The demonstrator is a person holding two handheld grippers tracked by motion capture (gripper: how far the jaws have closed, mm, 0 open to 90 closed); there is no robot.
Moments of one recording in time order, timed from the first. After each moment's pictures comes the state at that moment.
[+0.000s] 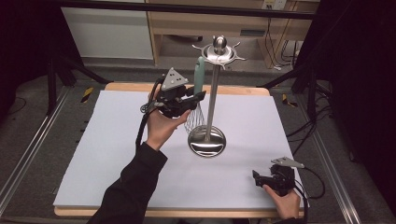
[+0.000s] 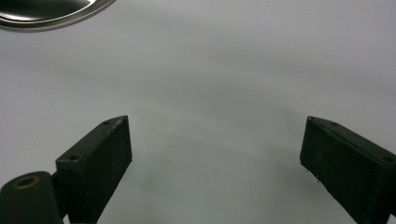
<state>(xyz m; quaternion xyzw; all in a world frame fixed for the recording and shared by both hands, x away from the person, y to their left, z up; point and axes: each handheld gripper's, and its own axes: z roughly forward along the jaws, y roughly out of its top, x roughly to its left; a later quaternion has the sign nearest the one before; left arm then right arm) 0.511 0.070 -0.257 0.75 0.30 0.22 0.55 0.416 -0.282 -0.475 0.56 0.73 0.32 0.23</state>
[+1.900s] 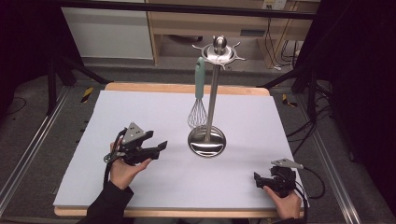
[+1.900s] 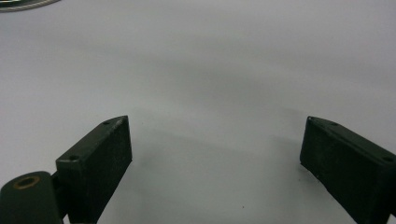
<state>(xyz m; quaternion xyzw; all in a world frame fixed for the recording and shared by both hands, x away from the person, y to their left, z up) 0.462 0.180 -0.399 0.77 0.38 0.21 0.47 0.414 -0.284 -0.480 0.57 0.73 0.29 0.24</state>
